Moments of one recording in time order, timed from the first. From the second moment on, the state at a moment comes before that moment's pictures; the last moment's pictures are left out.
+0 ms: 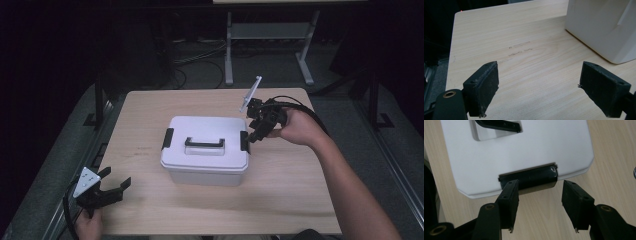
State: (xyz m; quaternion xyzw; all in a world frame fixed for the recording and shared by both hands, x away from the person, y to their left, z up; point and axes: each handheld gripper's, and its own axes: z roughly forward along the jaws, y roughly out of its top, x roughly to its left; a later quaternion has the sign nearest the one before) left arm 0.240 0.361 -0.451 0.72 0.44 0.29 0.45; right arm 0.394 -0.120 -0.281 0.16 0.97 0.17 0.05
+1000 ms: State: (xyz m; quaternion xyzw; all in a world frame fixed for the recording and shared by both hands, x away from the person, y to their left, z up) left arm 0.241 0.360 -0.452 0.73 0.44 0.29 0.44; right arm 0.391 -0.150 -0.300 0.19 0.97 0.17 0.05
